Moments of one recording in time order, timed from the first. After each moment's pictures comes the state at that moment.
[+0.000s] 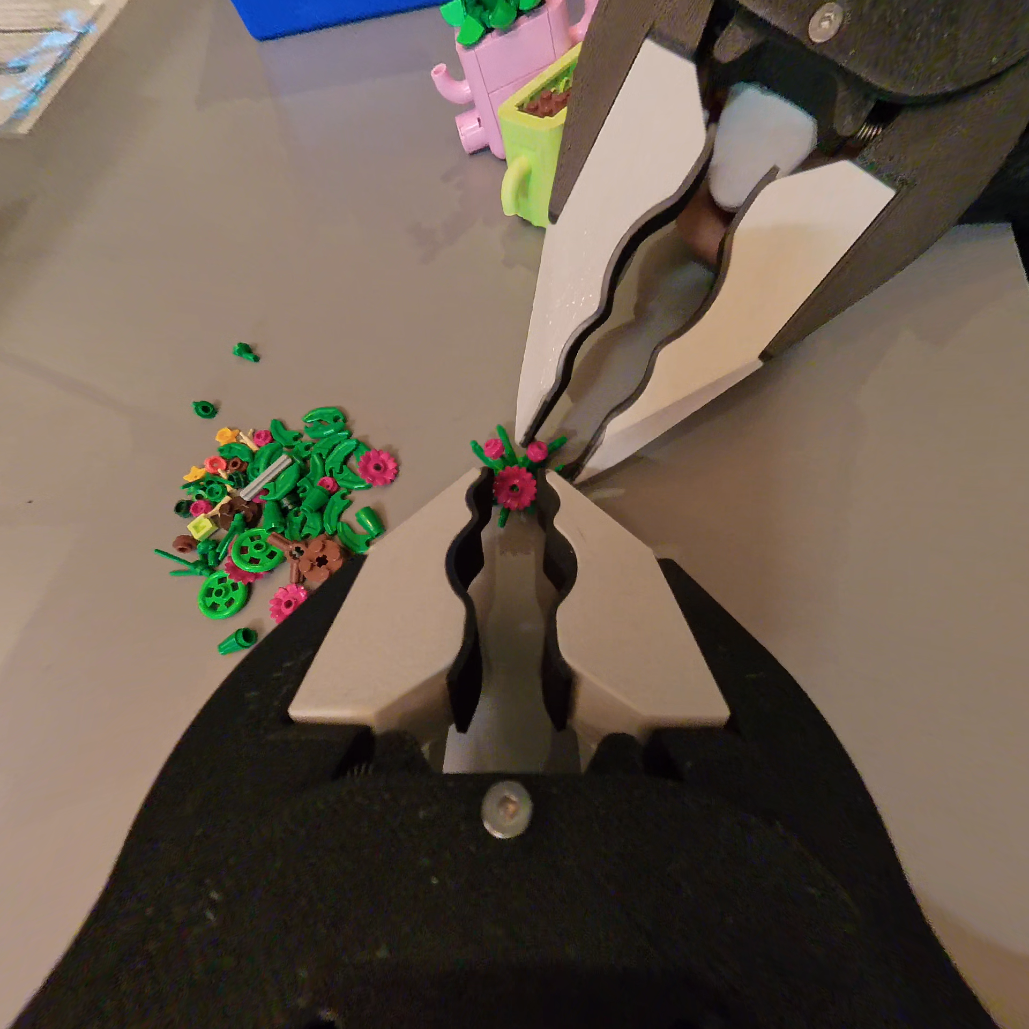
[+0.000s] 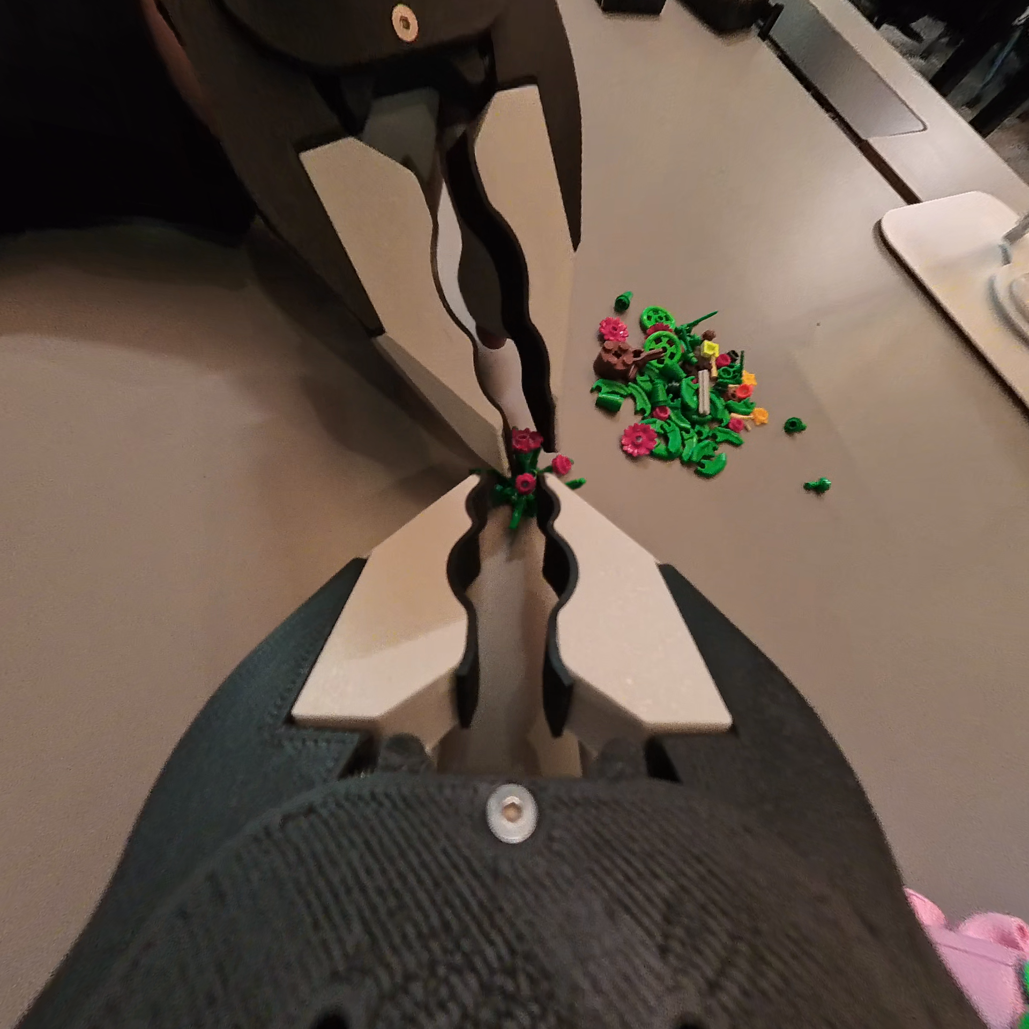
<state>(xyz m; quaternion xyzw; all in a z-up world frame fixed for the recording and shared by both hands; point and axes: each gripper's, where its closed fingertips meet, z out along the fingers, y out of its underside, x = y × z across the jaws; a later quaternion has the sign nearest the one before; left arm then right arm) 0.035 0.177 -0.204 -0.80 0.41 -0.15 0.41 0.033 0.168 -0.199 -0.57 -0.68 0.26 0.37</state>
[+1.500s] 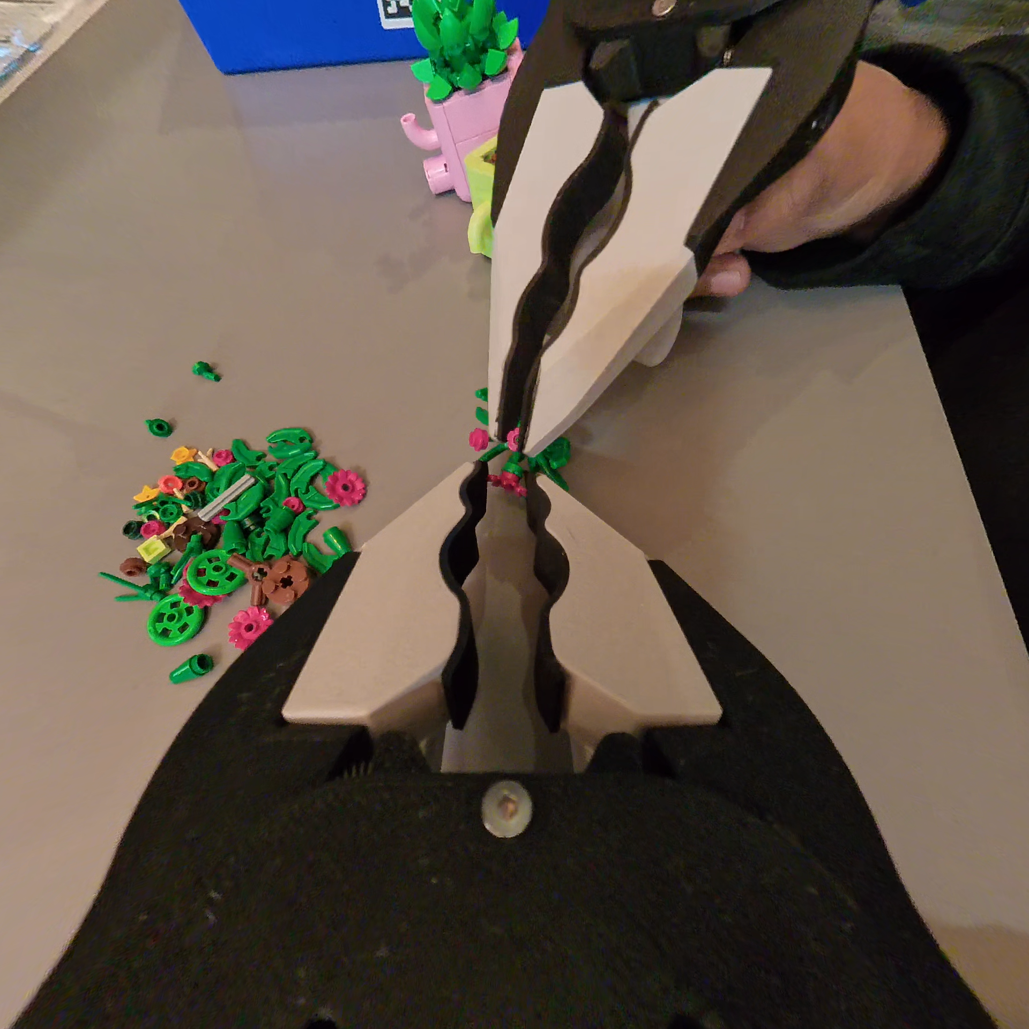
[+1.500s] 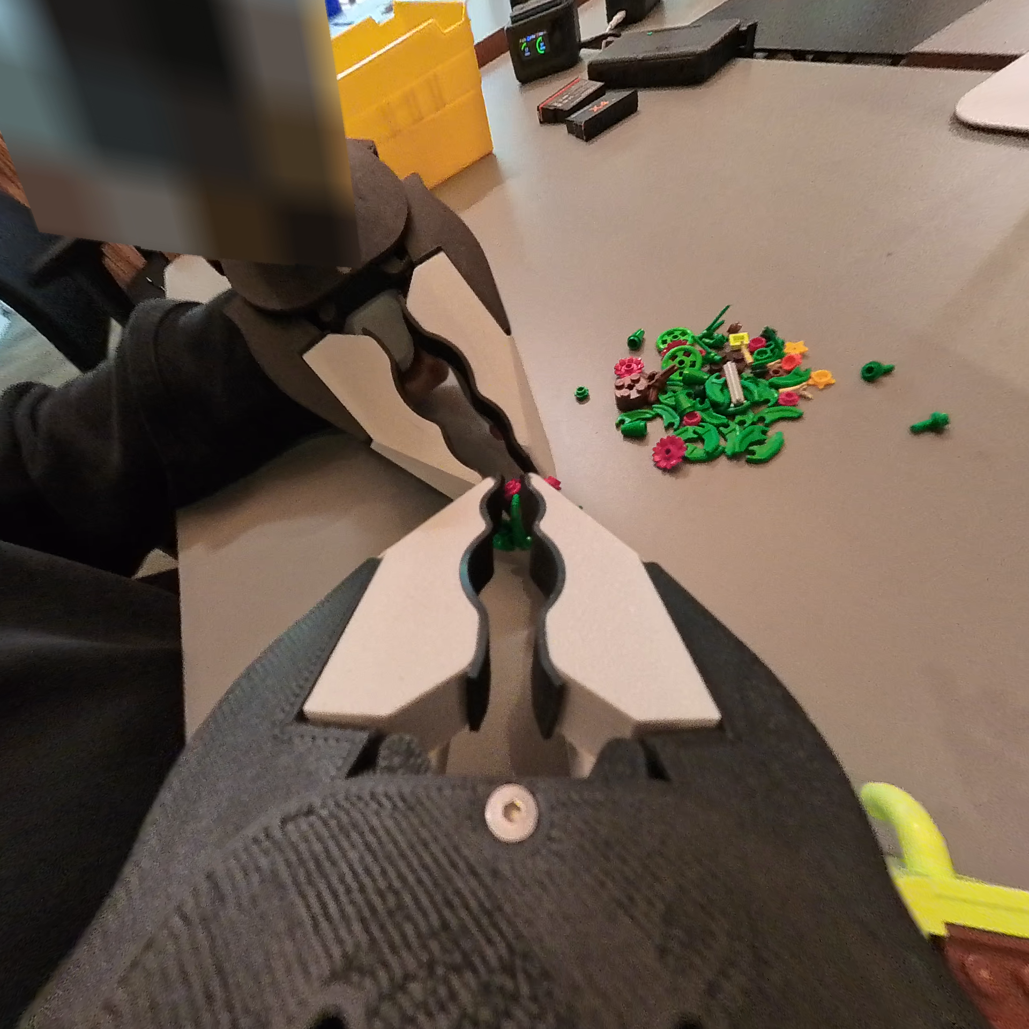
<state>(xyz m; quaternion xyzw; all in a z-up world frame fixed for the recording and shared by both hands) 0.045 0.170 -0.196 -0.79 0.40 -0.21 0.41 0.031 0.167 -0.170 -0.64 -0.54 0.47 0.28</state>
